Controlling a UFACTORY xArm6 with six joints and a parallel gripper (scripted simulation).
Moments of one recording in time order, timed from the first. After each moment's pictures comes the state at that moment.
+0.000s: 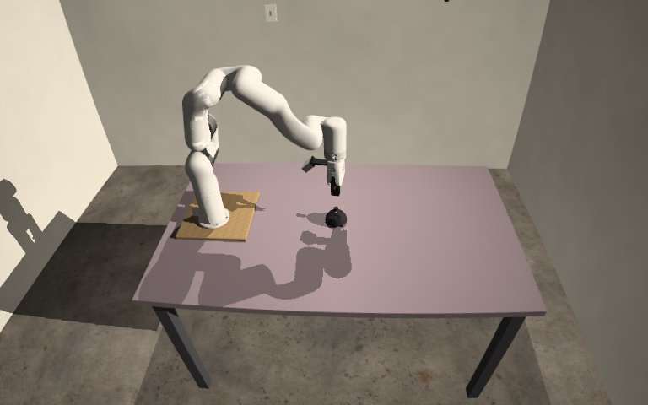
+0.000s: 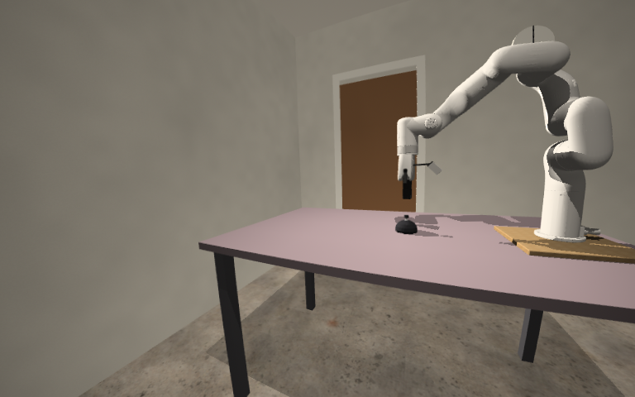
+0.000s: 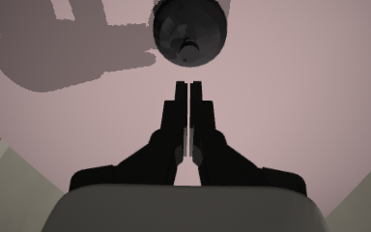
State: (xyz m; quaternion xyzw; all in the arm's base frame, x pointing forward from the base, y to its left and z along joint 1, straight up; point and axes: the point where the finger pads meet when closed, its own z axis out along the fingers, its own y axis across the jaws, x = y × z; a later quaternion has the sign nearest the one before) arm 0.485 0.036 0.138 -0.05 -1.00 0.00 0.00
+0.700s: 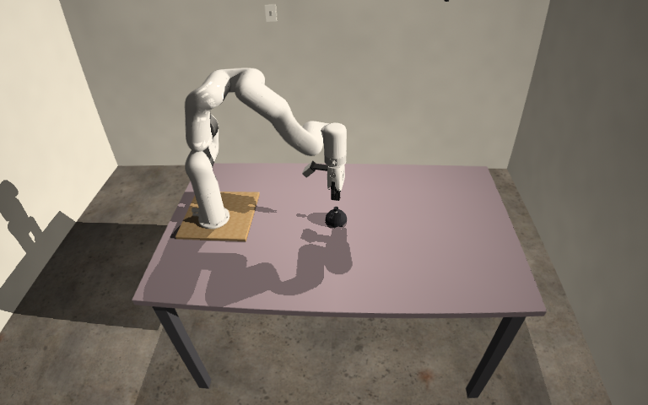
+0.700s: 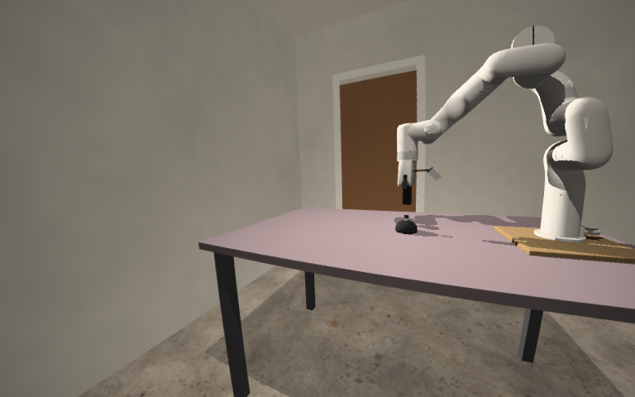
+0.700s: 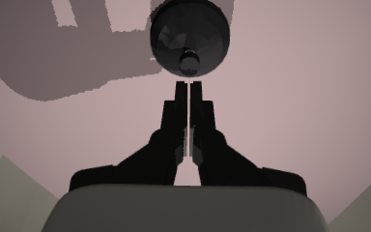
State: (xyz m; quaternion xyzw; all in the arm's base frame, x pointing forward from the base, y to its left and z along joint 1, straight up) arm 0.485 0.036 0.116 -0.05 -1.00 0.00 0.00
